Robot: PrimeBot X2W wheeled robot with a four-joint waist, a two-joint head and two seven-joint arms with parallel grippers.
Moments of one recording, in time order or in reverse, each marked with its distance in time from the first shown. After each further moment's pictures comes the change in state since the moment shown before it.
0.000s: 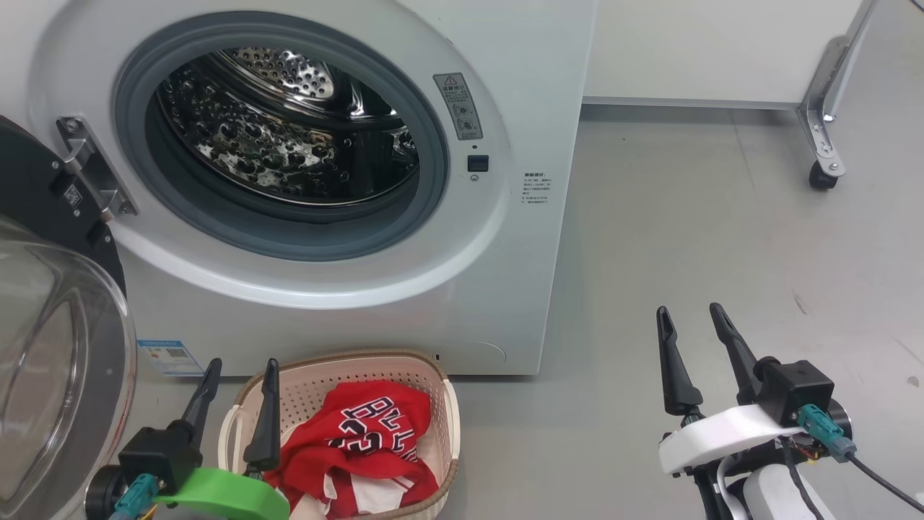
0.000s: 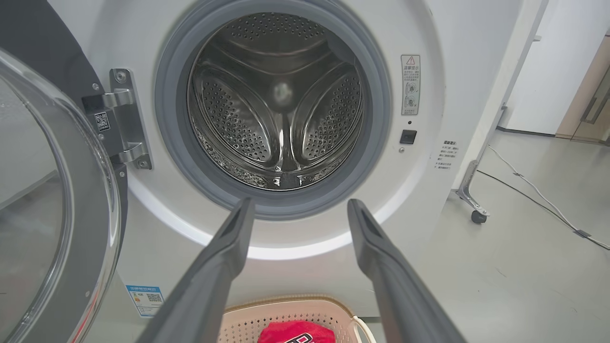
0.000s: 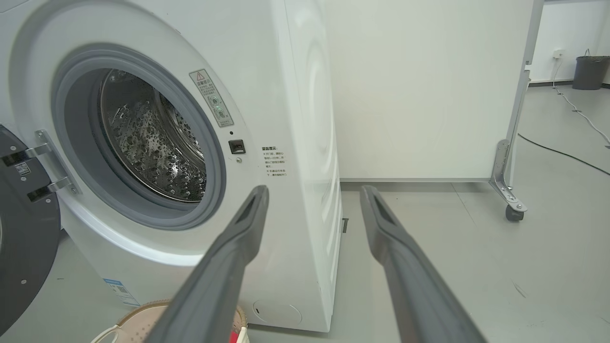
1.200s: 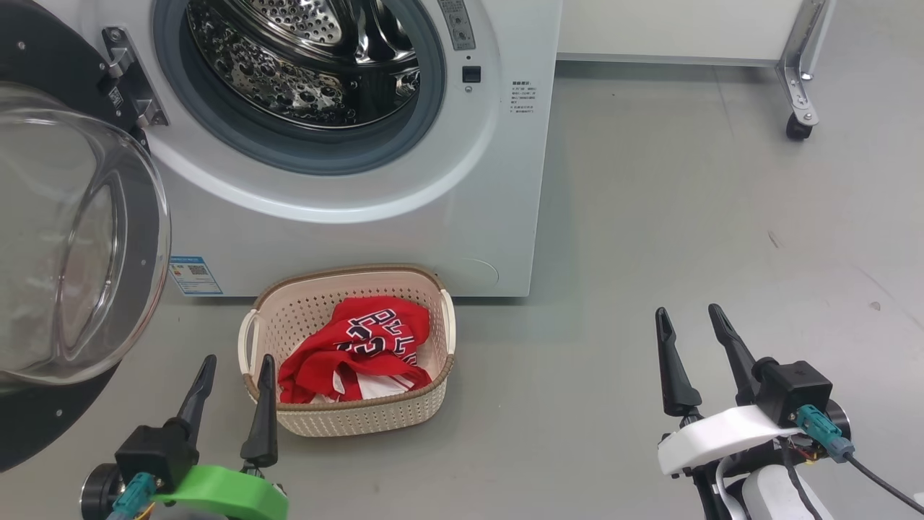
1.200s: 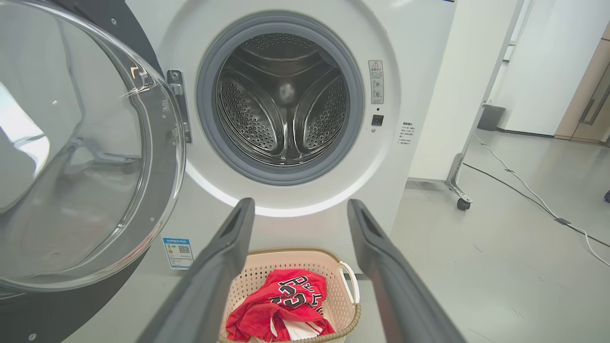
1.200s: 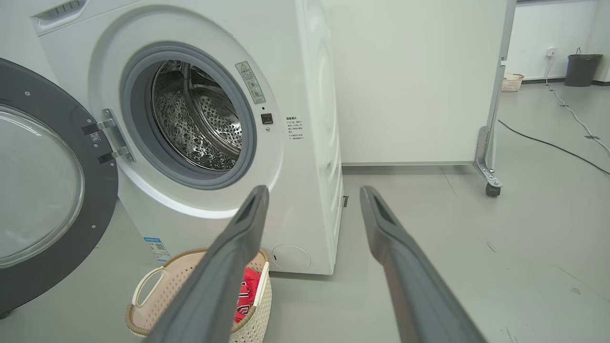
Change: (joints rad) left arm 0.000 0.000 0.003 -0.014 0.000 0.010 0.000; right arm 0.000 0.001 0.002 0.003 0.000 -0.001 0.000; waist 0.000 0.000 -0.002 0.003
